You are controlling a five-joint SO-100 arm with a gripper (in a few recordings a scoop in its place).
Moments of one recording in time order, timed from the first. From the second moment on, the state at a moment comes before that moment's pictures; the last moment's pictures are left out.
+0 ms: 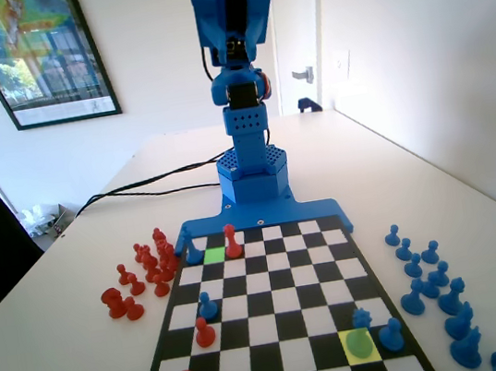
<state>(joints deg) 1.1 173.8 125.6 91.1 -97.8</state>
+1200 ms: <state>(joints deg) 1.1 173.8 125.6 91.1 -97.8</state>
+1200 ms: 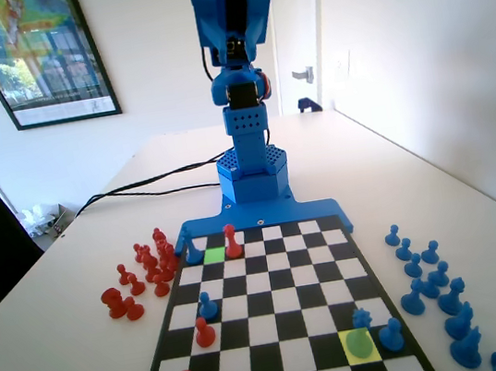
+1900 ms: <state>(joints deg) 0.4 147.5 104.4 98.6 -96.1</state>
